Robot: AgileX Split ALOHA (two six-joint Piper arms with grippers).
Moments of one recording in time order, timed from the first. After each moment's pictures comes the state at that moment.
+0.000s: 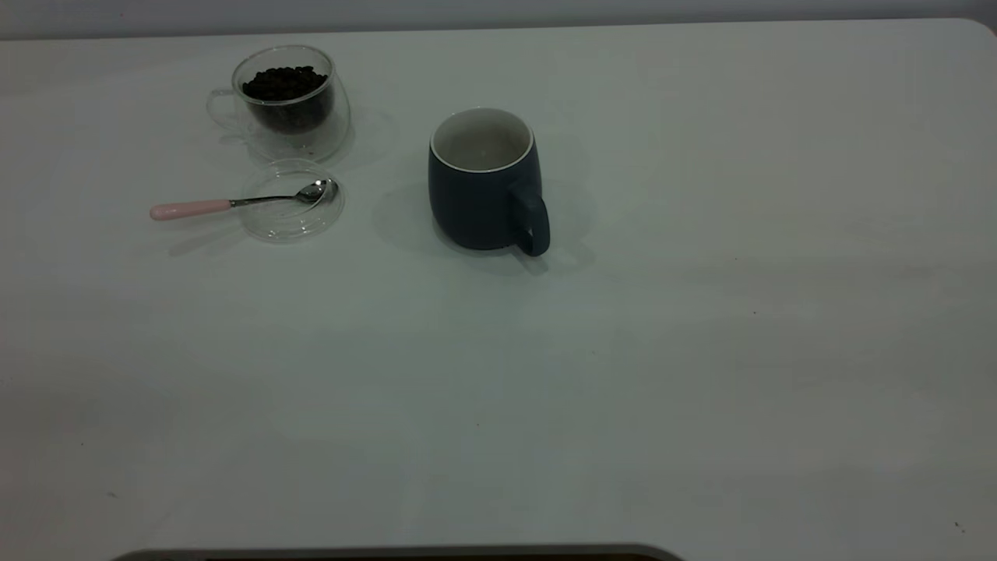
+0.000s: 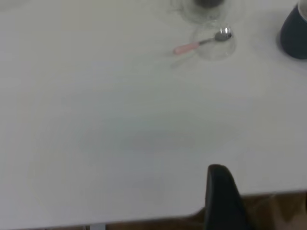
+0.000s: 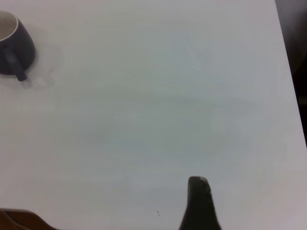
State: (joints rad) left arm 0.00 0.00 -0.50 -0.07 1.11 0.05; right arm -0.01 0.03 -0.47 0.05 1.13 -0.09
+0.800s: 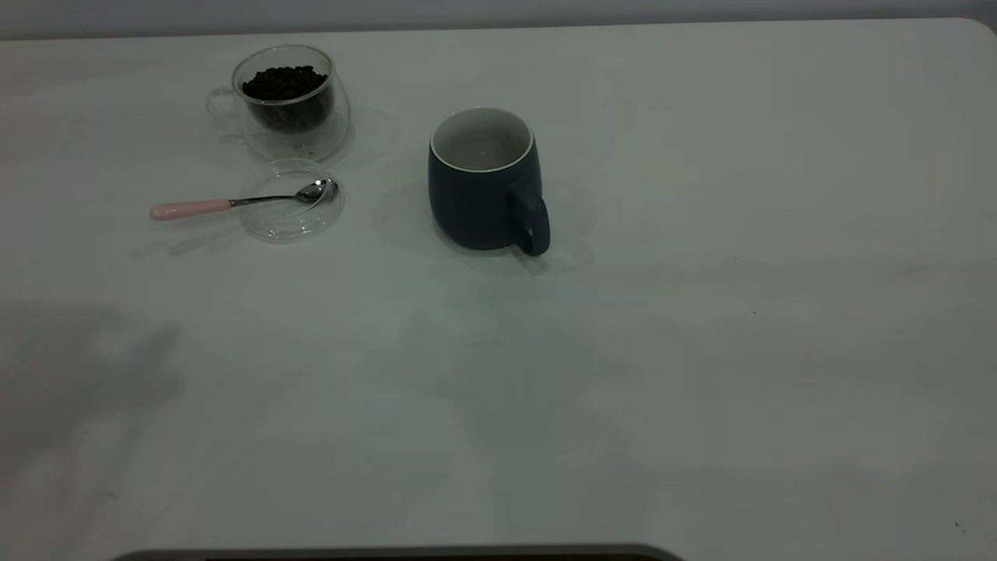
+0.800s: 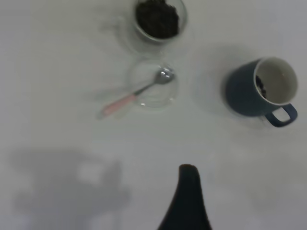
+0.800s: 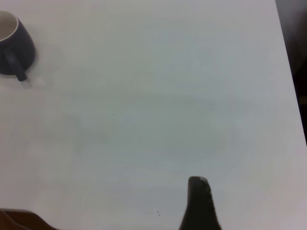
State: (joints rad) left arm 0.00 1.24 -0.95 -0.41 0.66 0.20; right arm -0.01 0.03 -0.47 0.05 1.13 -0.08
